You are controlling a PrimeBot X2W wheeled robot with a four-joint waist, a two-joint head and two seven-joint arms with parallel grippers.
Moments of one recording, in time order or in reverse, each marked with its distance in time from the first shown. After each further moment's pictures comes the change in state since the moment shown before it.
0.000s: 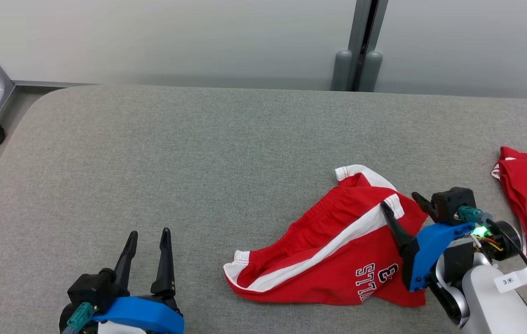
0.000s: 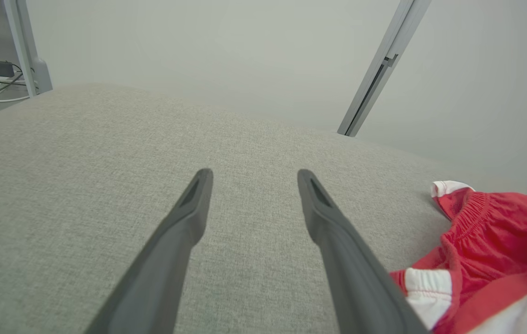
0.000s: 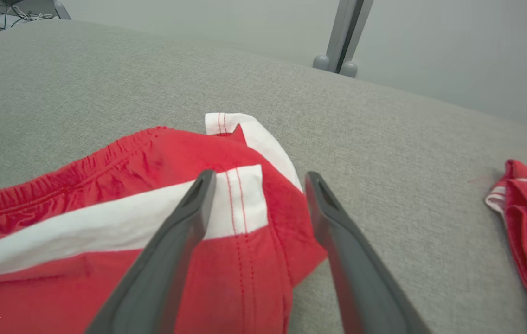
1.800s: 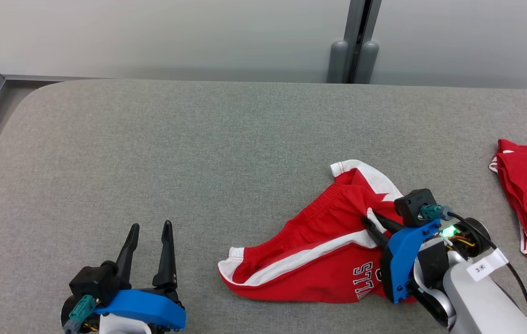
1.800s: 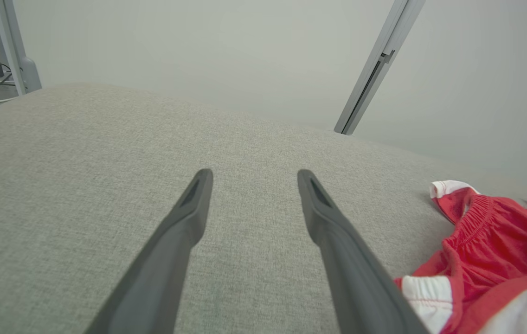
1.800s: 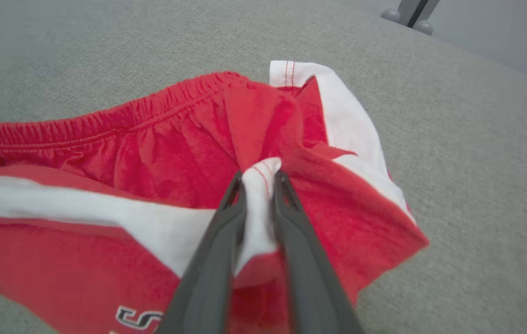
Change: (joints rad) left arm -0.036 0.001 -0.012 0.019 -0.005 0.004 -0.010; right arm -0.065 -0.091 0.243 0.024 0.154 0.000 0.119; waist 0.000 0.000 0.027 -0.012
